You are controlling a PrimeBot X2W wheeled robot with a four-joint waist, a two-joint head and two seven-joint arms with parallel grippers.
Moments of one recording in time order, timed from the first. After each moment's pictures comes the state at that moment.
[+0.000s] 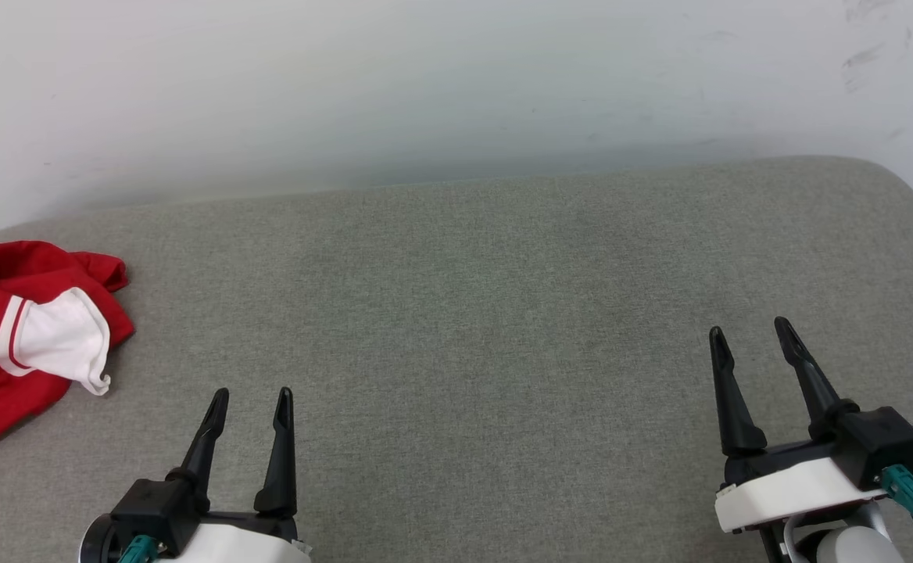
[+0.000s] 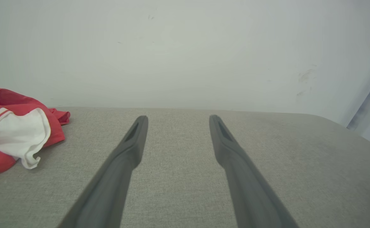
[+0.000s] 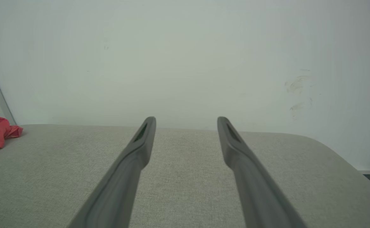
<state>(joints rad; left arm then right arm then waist) 0.08 0.05 0.00 0.00 -0.18 -0.11 -0.26 -0.06 -0.05 0.02 0.08 0.07 0.13 -0.26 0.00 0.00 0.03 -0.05</state>
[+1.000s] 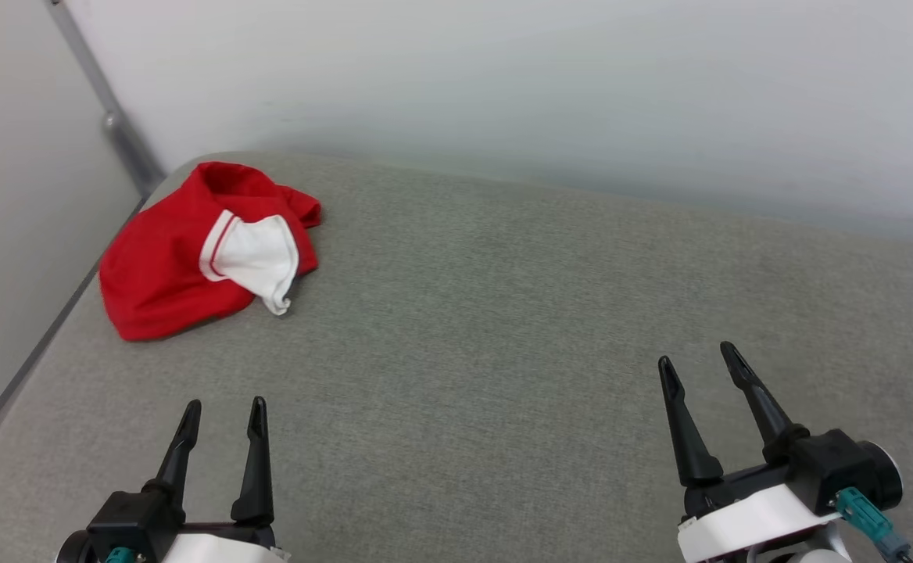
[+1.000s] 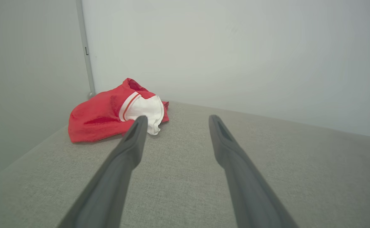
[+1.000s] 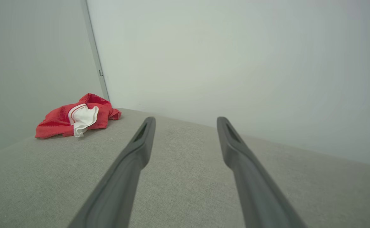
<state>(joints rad) 0.10 0.05 0.05 0.00 -0.17 -0.11 -0.26 -0.02 -0.05 0.12 0.06 0.08 0.13 -0.26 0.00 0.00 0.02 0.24</state>
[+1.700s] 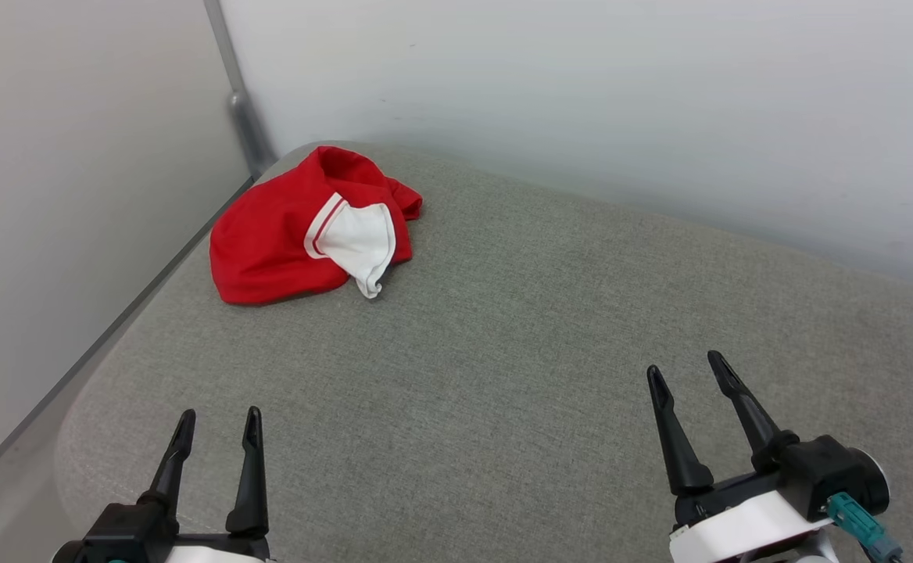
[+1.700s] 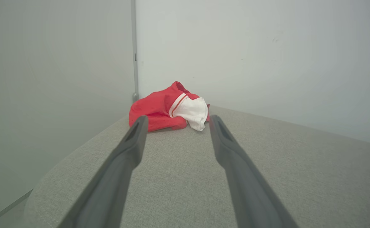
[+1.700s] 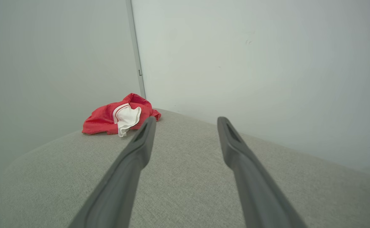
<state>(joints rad) 0.13 0.05 0.06 -0.03 -0.15 -0.11 -0.26 -0.01 -0.05 0.14 0.07 0.11 0.13 -0.26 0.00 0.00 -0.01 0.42</state>
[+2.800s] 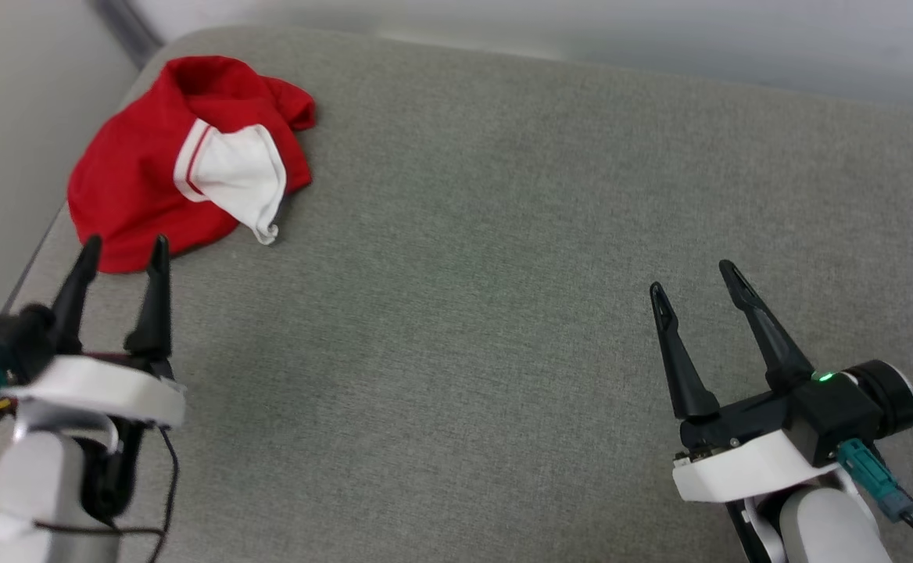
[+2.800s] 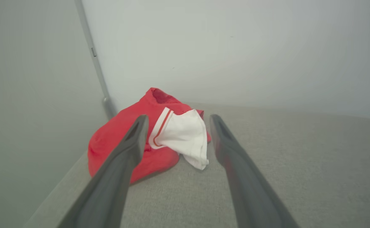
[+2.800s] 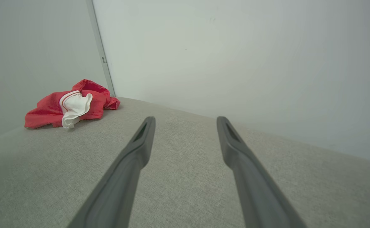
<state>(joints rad) -0.26 0.28 0.04 0.20 -0.33 -0.13 -0.26 -0.13 -0.05 0.14 0.00 0.00 0.13 -0.26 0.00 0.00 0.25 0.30</state>
